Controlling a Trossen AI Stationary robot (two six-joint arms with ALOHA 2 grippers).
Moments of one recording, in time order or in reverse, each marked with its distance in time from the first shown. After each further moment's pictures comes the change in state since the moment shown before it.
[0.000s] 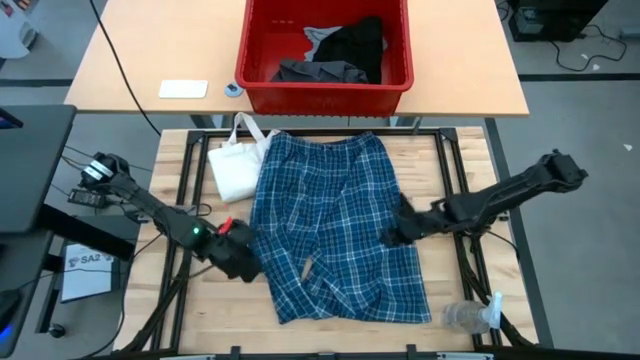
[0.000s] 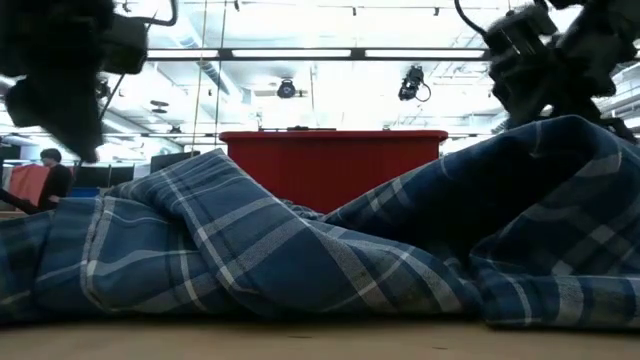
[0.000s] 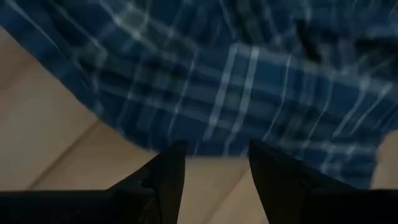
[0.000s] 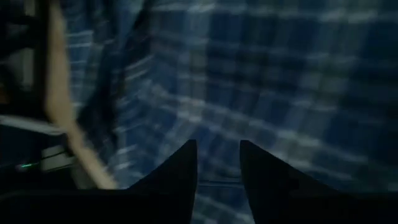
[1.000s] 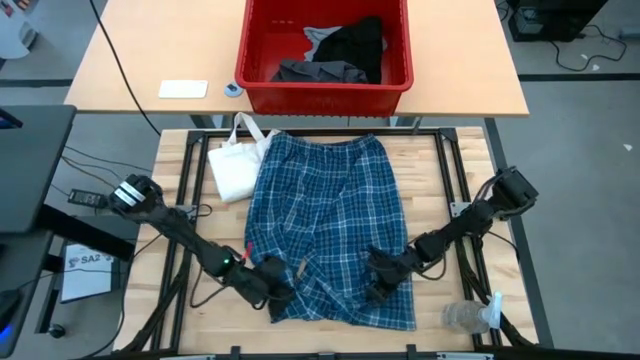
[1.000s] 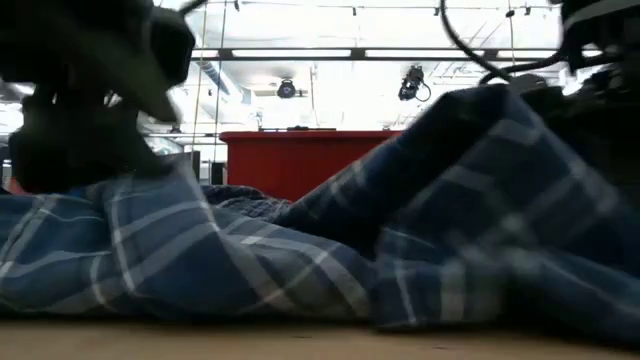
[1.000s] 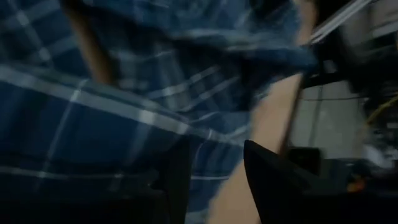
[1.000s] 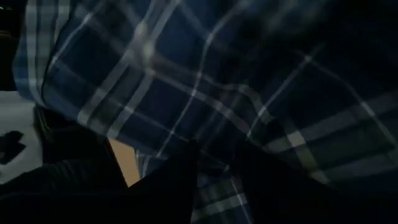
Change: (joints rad) left arm -0.043 0.413 0.002 0.854 0.021 -0.022; right arm 0.186 0.587 0.005 0.624 -0.239 -0.174
